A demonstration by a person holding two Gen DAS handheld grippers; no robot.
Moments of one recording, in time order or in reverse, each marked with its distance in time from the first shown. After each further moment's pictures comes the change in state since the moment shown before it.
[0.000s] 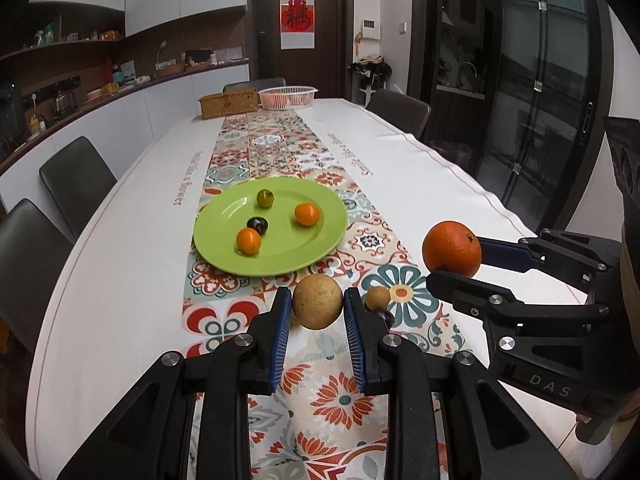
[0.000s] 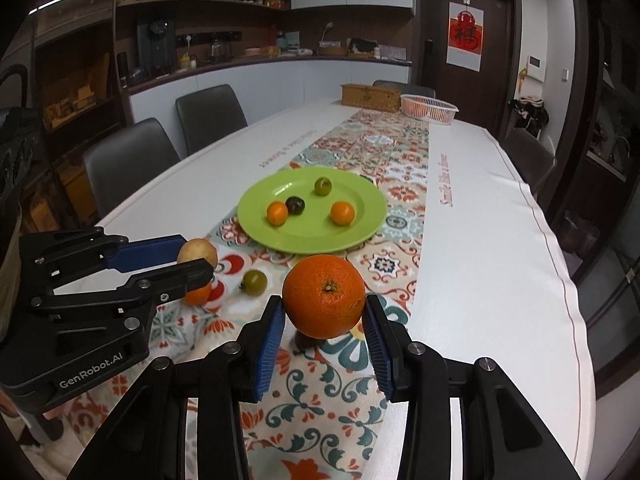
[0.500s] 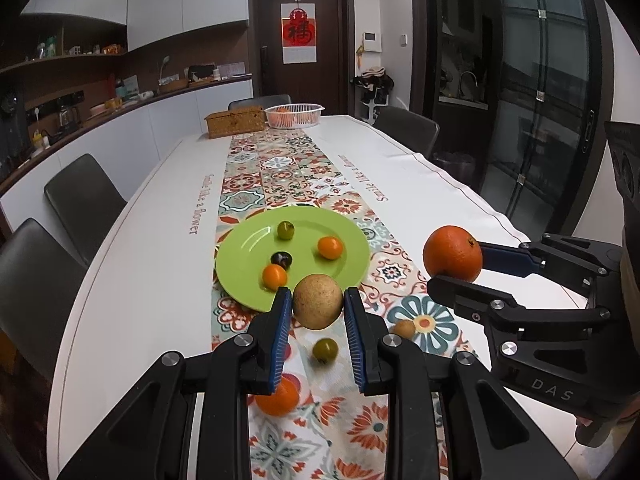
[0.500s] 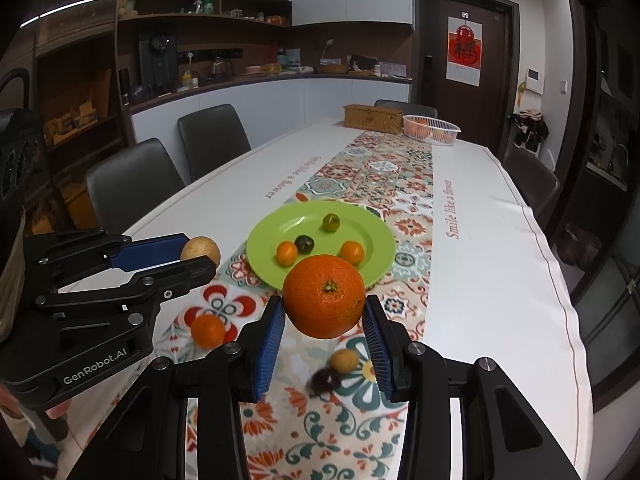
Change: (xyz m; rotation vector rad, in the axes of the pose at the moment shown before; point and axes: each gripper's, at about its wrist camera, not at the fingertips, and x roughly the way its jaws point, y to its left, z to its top) left arm -0.001 0.029 0.031 0.022 -0.045 0.016; right arm 0.004 0.012 0.035 0.005 -0.049 0.004
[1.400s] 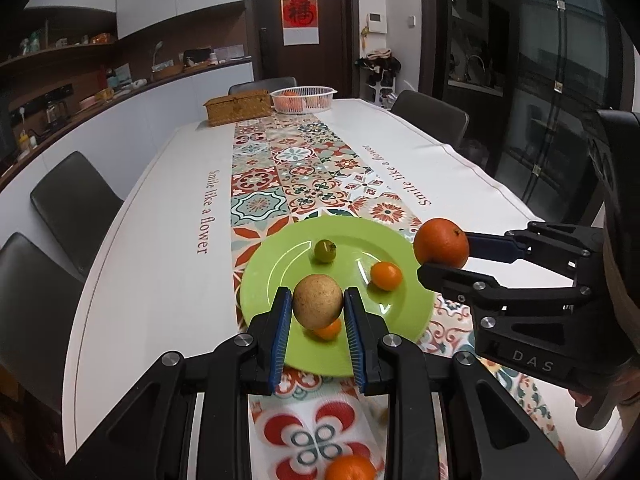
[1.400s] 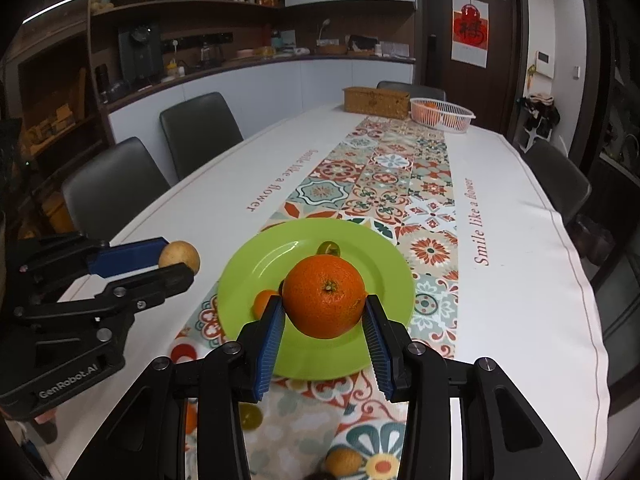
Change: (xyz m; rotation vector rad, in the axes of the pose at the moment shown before) left arm 0.082 0.060 0.046 0.024 0.076 -0.008; right arm 0.109 -0.015 0.061 0.023 0.083 0.014
